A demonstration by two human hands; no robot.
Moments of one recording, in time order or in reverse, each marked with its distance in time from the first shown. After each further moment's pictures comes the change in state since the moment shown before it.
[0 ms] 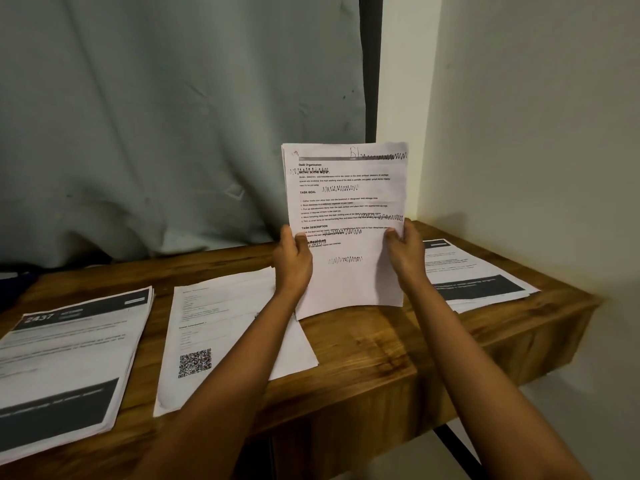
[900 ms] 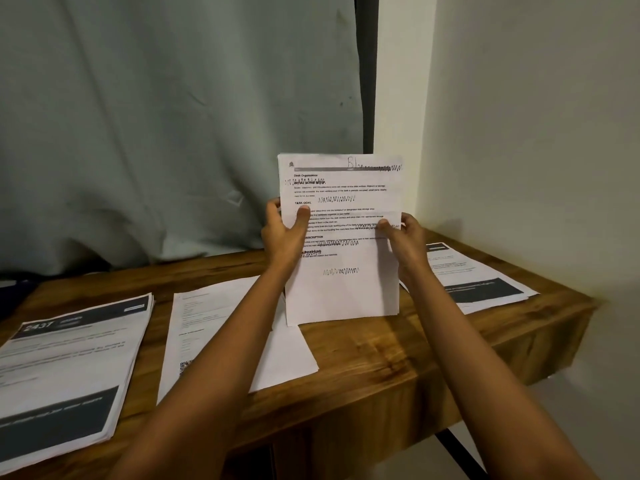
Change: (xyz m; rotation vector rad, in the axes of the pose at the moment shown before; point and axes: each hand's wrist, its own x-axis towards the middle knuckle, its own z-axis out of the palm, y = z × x) left_hand 0.034 0.028 -0.014 -0.195 0.009 0.018; right_hand 0.015 -0.018 0.000 0.239 -0.015 0.123
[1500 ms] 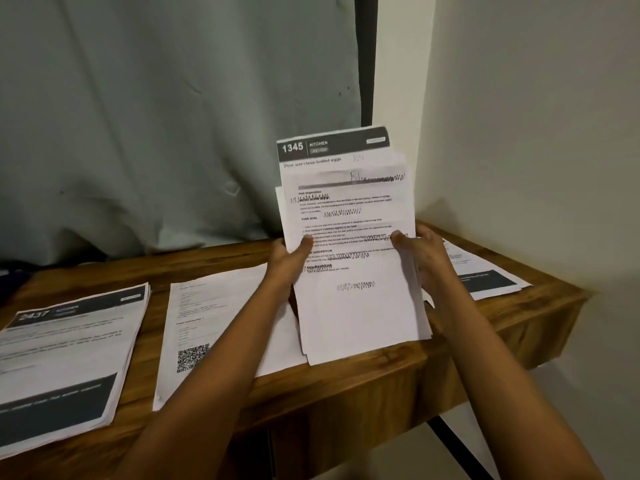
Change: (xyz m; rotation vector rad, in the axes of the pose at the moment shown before) left_hand -0.031 -0.036 -0.005 -0.150 -0.168 -0.436; right_hand -0.020 -0.004 -0.042 -0.068 -0.087 0.126
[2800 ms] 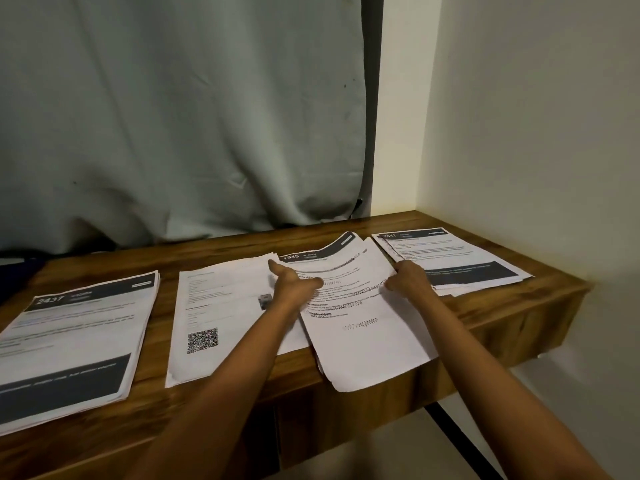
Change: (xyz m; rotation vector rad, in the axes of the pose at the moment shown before) left_hand -0.034 -0.036 -0.005 0.228 0.037 -0.228; right_hand -0.009 0.056 0.011 -1.053 -0.054 0.183
